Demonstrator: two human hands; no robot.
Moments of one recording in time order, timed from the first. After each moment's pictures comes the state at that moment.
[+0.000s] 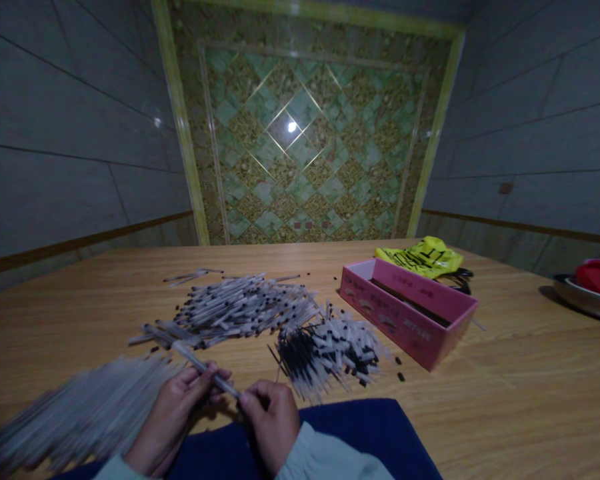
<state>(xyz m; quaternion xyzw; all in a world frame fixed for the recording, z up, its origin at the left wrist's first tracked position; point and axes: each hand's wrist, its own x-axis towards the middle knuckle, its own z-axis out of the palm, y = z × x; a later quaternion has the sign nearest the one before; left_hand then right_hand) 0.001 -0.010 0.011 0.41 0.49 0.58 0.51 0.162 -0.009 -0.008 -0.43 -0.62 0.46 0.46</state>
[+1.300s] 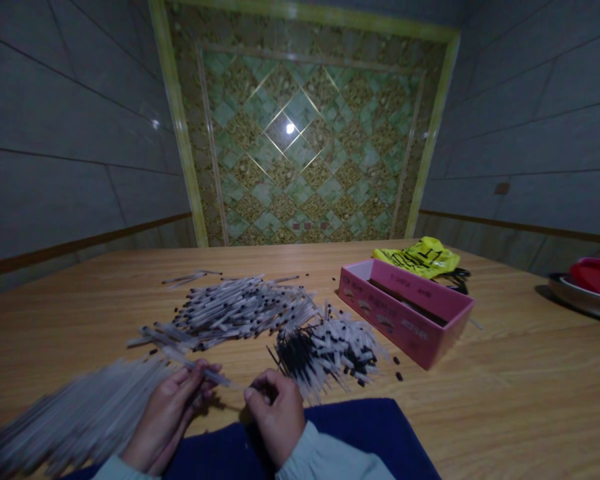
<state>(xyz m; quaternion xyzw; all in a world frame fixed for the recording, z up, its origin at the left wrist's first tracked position) -0.004 -0.010 0.016 0.31 0.49 0.62 0.53 0.168 -0.003 0.001 -0.45 -0.62 0.42 0.49</state>
